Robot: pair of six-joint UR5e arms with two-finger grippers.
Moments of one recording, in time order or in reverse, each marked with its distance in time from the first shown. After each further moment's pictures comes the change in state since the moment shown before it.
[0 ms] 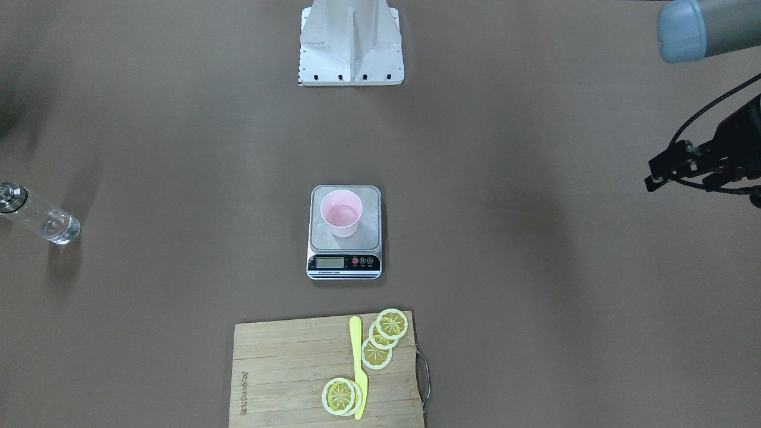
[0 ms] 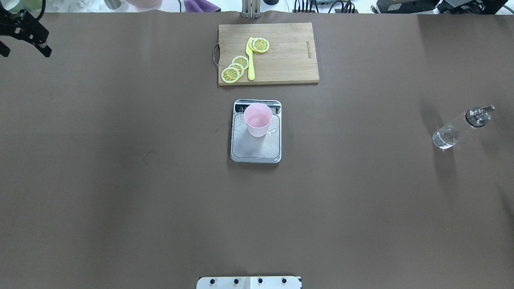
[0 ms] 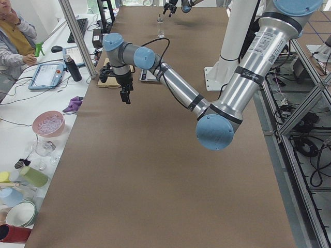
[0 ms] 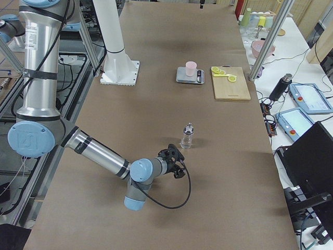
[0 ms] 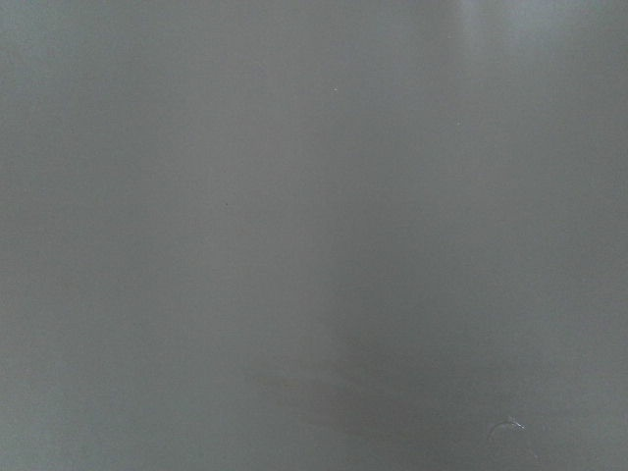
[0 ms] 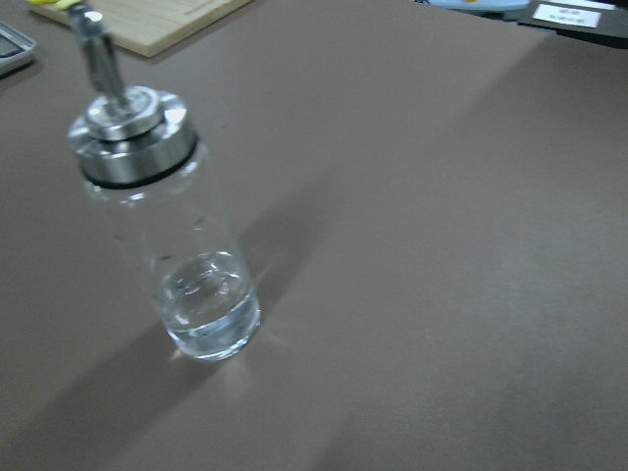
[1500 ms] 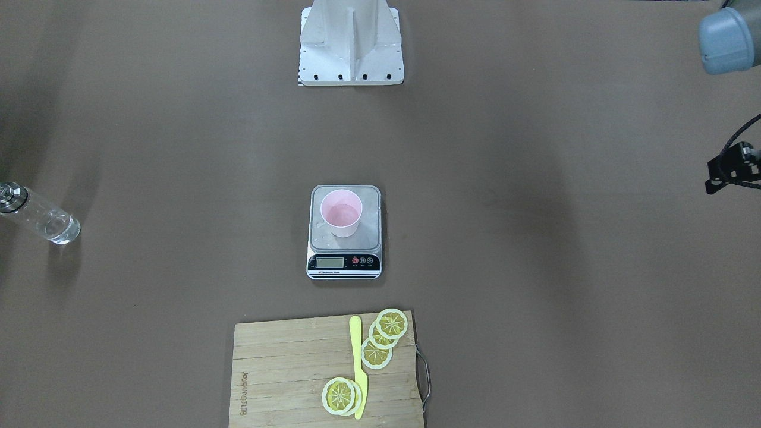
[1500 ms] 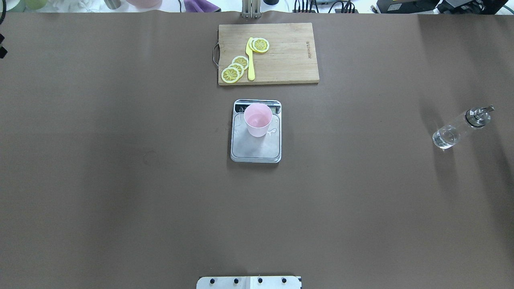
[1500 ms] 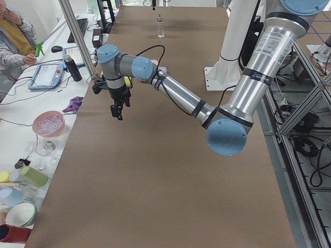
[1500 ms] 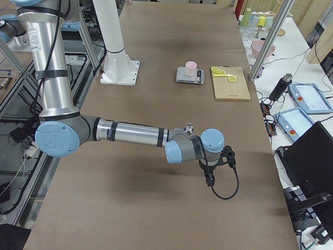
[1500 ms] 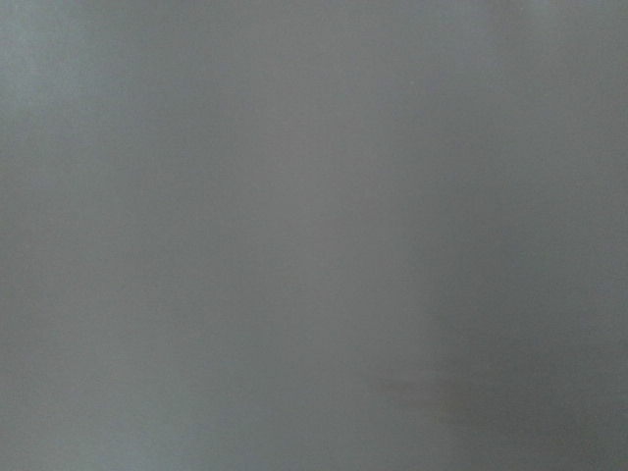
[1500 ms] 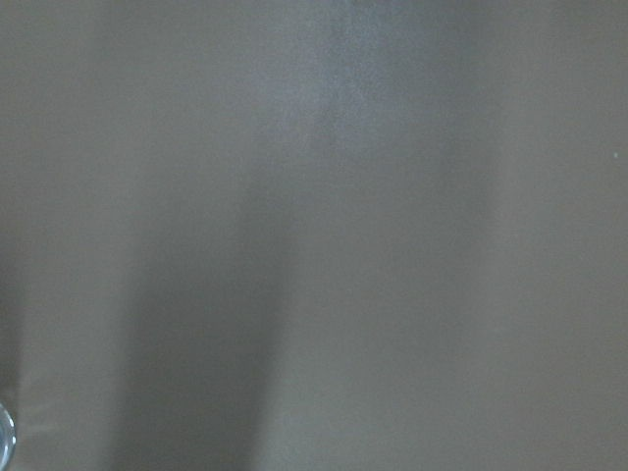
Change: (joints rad) left arm -0.109 0.065 0.080 -0.007 0.100 0.407; right arm 0.138 0.229 0.322 -1.586 -0.061 -0.471
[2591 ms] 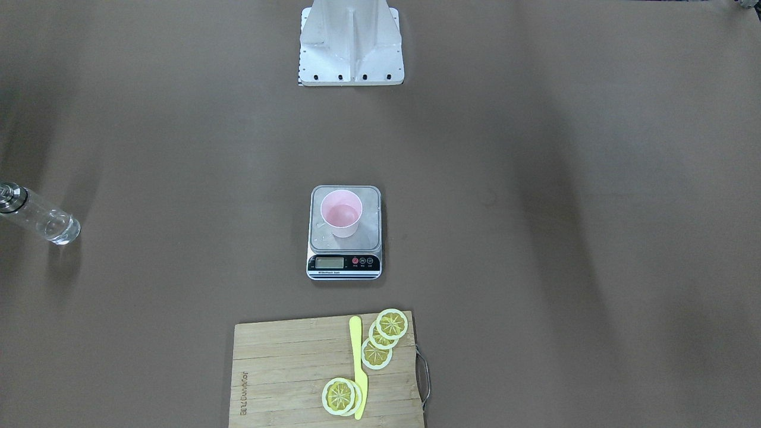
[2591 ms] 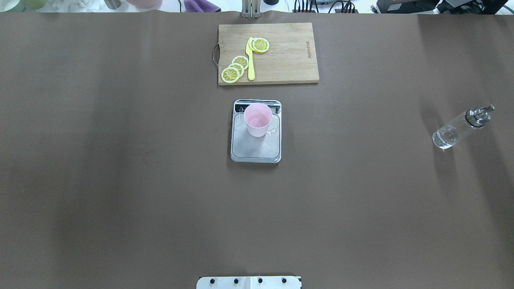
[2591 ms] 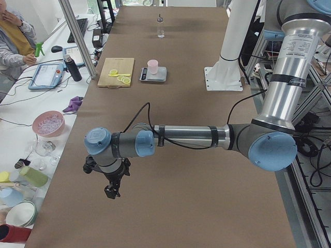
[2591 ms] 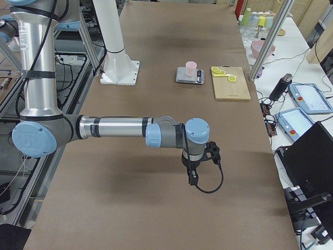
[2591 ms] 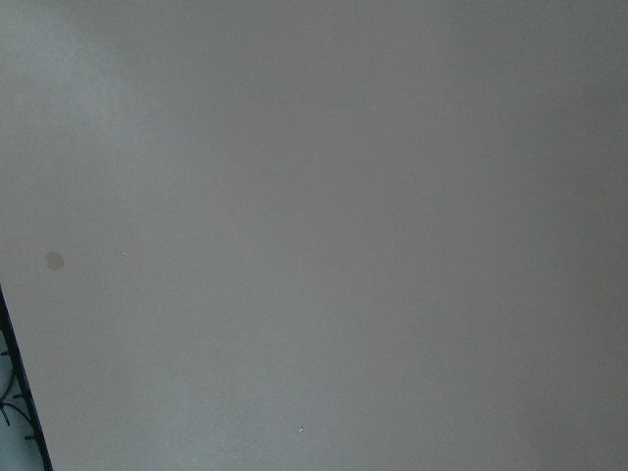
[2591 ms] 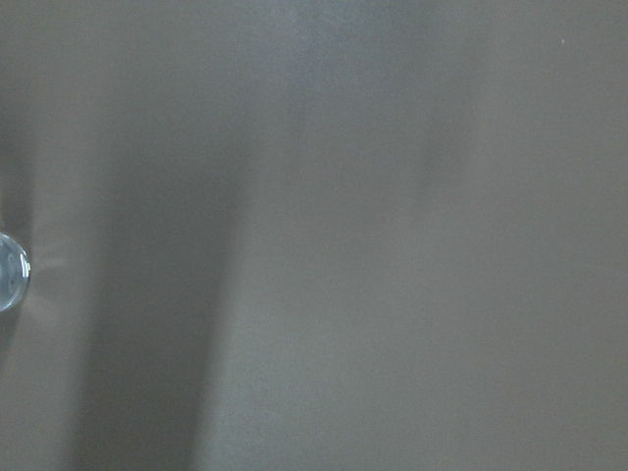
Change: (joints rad) left arm -0.263 0.208 0.366 -0.347 0.002 0.271; right arm 0.052 -0.134 0.247 -0.261 -0.043 -0.150
